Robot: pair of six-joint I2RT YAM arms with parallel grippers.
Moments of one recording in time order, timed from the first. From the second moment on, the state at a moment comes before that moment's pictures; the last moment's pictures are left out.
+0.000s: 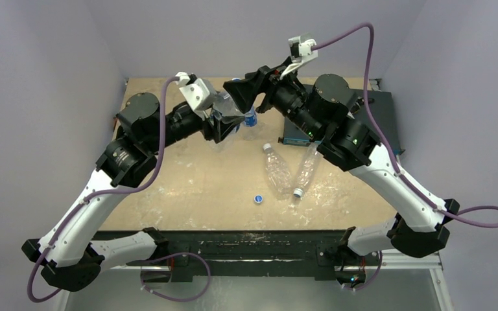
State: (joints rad) left arm -0.69 1.08 1.46 -0.34 0.31 0.14; right arm 0.94 1.37 1.79 -0.25 0.16 0.34
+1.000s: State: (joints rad) left arm -0.69 1.08 1.44 -0.33 0.26 0.15; right arm 0.94 1.37 1.79 -0.23 0.13 0.36
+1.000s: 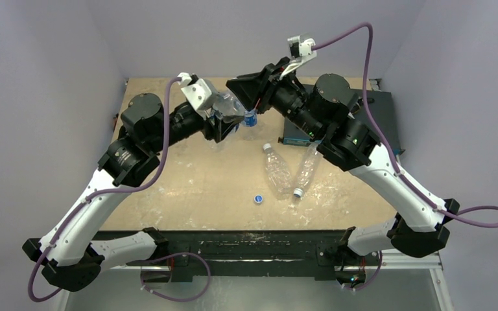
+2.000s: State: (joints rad) left arm -0.68 1.08 1.48 -0.20 1.11 -0.21; right arm 0.82 1.25 1.67 0.10 -0.90 0.37
